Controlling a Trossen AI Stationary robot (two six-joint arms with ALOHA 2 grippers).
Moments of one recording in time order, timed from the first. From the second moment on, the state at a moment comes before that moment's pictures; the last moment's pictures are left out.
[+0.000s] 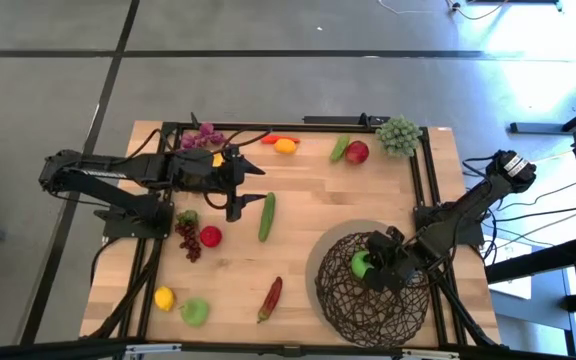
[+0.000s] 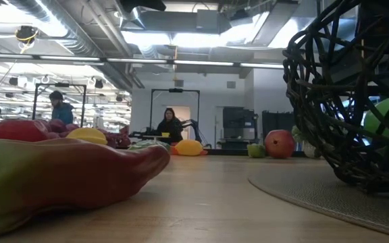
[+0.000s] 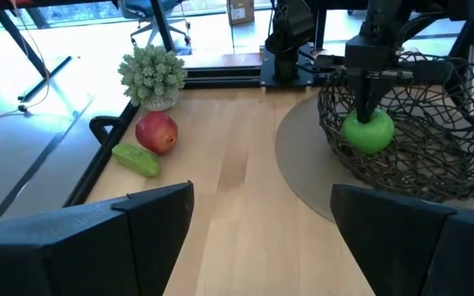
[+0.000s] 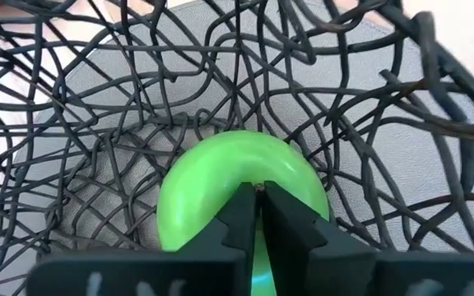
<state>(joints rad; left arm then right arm) -0.03 1.09 1.05 -0.29 -0.22 0.04 0.73 1.32 0.78 -0.70 0.37 1.25</state>
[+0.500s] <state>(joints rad) -0.03 1.09 1.05 -0.29 -0.22 0.03 0.73 1.33 0.83 -0.71 0.35 1.23</state>
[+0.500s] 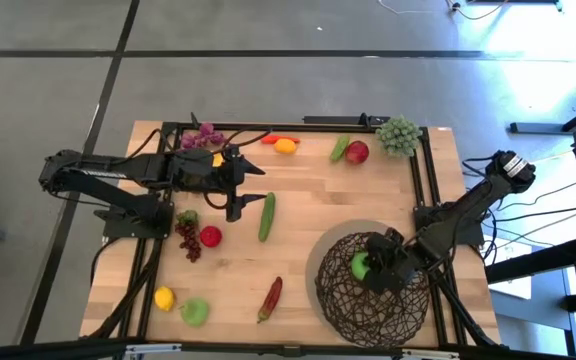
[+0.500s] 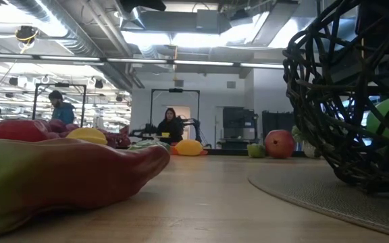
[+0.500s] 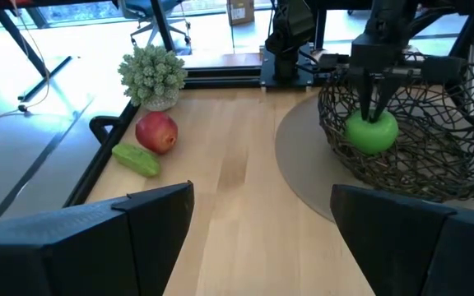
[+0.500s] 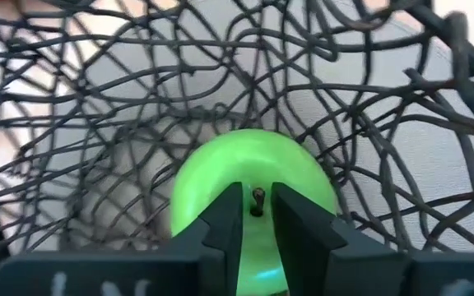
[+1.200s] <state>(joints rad) -0.04 1.09 1.05 -0.30 -0.22 -0.01 0.73 1.33 1.14 -1.05 0.36 1.23</state>
